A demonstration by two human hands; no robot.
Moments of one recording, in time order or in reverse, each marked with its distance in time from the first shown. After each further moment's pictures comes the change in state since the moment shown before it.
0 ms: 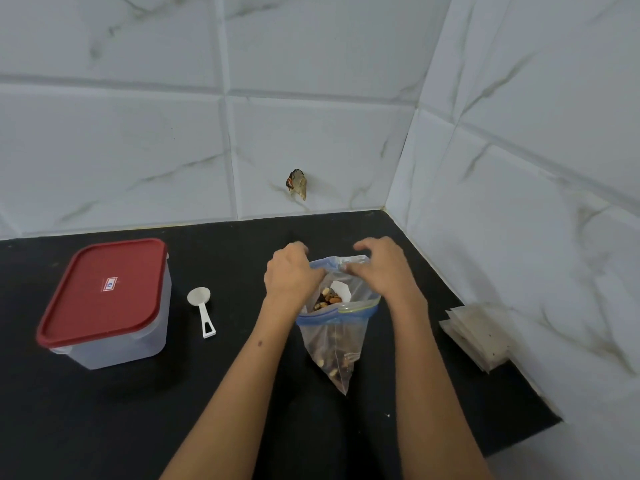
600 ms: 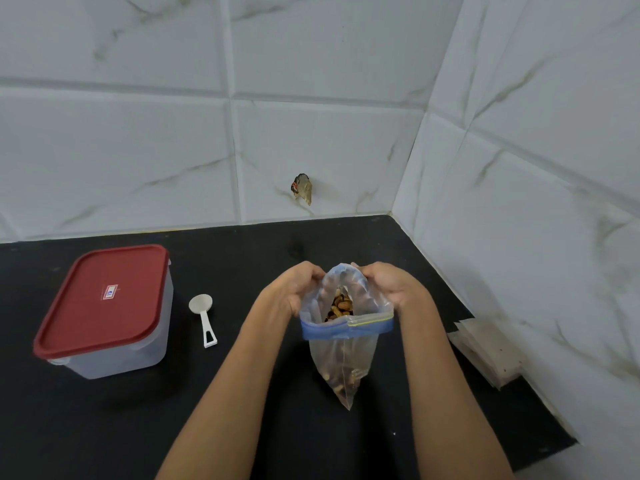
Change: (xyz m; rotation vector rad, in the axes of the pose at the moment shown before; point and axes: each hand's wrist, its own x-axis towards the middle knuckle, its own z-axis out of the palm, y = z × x) left_hand 0.032 -0.015 0.009 -1.018 -0.758 -0.611; right_hand 0.029 0.018 0.008 0.836 -0.483 0.499
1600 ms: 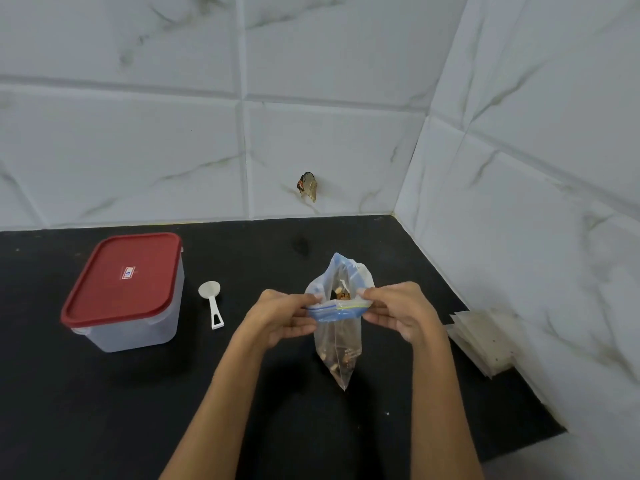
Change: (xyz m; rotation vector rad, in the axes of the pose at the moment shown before) left_hand -0.054 -0.058 -0.011 0.120 0.305 0.224; right_hand -0.059 0.039 0.004 0.000 0.237 -0.101
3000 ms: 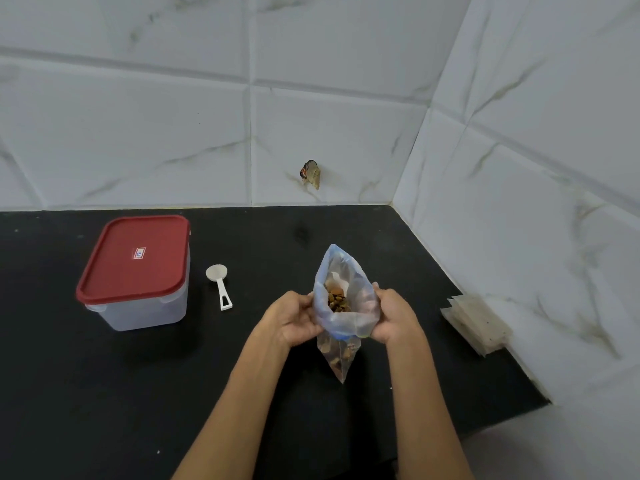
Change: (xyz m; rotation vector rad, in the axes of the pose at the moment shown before) left_hand -0.004 -0.029 0.000 -0.549 -0.160 -0.232; right_hand -0.003 0.035 0.029 0.516 -0.007 0.271
